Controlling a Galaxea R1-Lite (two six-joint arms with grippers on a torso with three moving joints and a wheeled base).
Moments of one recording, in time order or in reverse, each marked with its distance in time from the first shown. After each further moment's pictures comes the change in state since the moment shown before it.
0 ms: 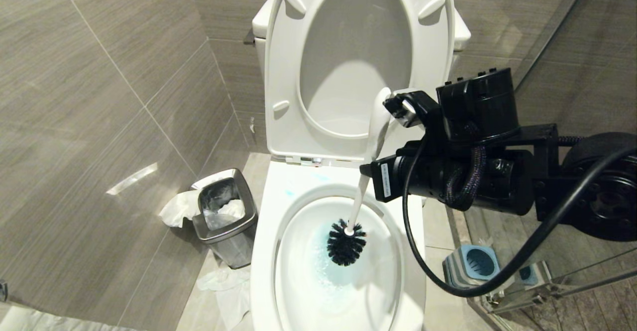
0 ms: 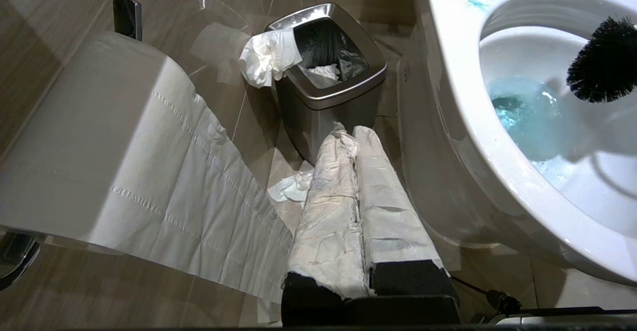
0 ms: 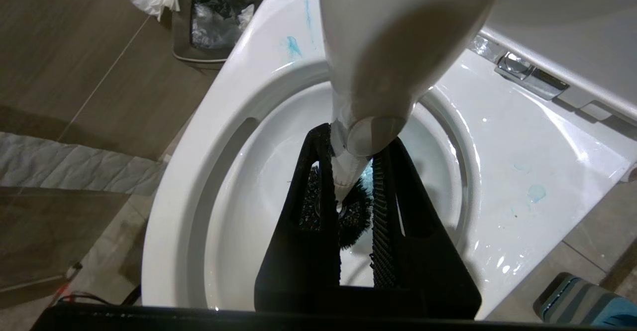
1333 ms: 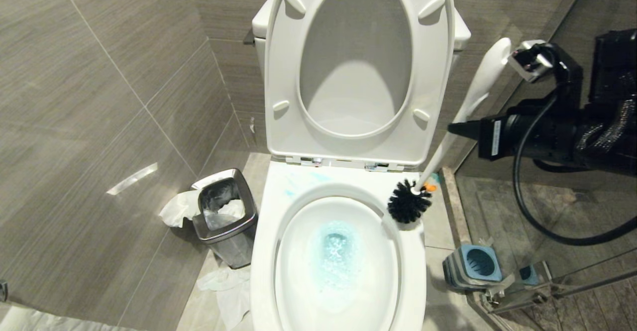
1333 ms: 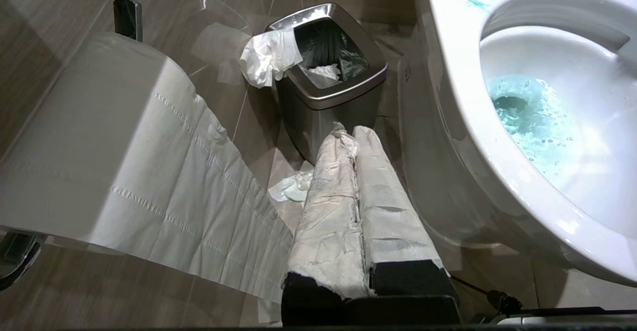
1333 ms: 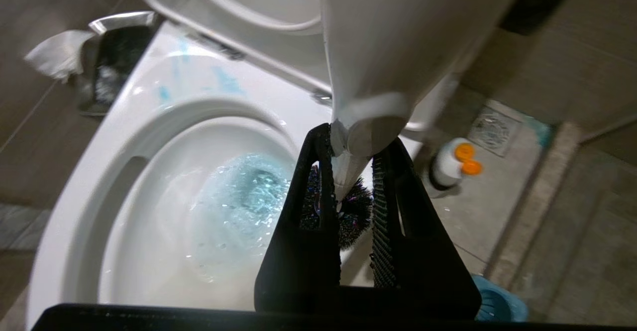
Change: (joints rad) left arm 0.000 0.000 0.000 0.000 0.000 0.001; right arm -0.373 -0.227 0.111 -0.027 0.189 -0.135
